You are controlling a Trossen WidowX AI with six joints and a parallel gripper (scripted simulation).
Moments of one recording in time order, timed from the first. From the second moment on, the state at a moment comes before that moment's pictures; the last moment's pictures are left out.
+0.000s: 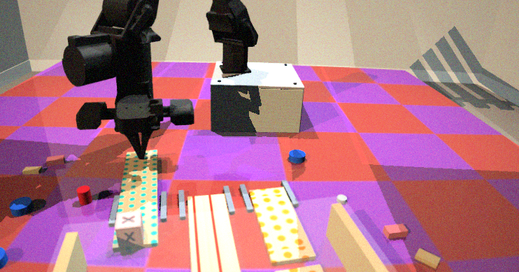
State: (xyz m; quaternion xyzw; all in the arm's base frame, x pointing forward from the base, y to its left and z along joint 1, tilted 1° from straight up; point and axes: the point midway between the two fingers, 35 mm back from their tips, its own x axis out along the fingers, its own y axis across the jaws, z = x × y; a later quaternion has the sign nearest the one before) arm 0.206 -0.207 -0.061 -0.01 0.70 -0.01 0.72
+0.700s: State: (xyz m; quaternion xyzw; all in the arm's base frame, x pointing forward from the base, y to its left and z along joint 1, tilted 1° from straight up) arm 0.191 -0.207 -0.062 0.00 0.70 -0.01 0.72
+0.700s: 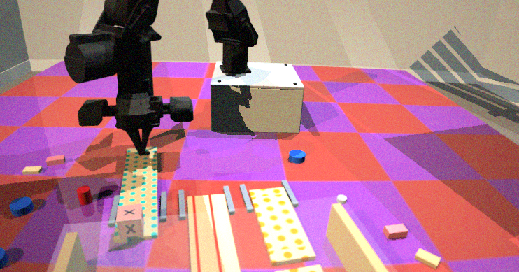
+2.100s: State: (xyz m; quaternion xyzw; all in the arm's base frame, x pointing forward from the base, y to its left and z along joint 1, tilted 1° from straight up) arm 0.308 -0.208 -0.006 -0.01 0.70 0.00 0.71
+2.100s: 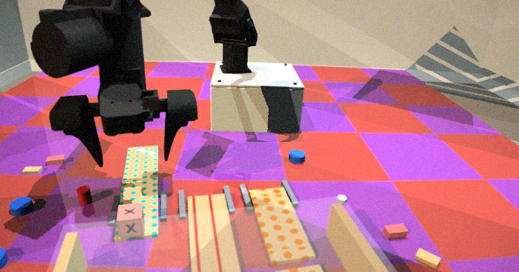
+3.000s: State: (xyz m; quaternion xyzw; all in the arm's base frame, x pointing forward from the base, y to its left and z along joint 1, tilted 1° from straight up) arm 0.392 -0.209 0.006 -0.01 0.70 0.00 0.72
